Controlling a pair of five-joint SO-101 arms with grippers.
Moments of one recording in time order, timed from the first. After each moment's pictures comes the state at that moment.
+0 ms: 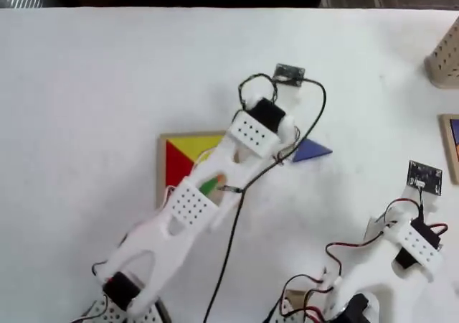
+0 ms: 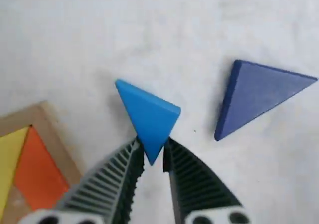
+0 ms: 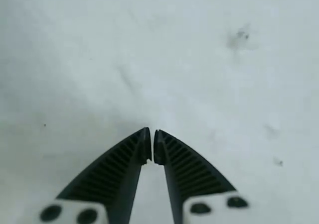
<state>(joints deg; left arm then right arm) 34.4 77.1 -92.6 101.9 23.7 44.5 -34.7 67.1 49.1 29.6</state>
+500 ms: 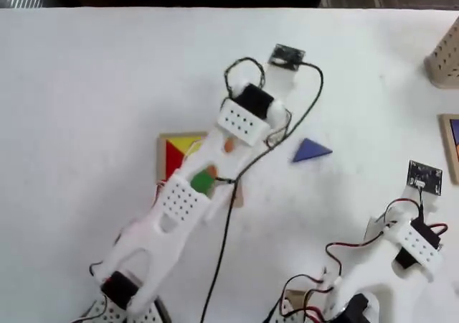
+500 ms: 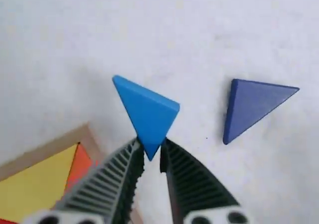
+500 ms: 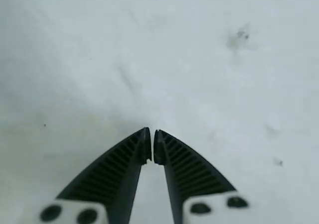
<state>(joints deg) 30.7 70.0 -89.8 101.9 16.2 44.5 -34.7 67.1 49.1 29.6</state>
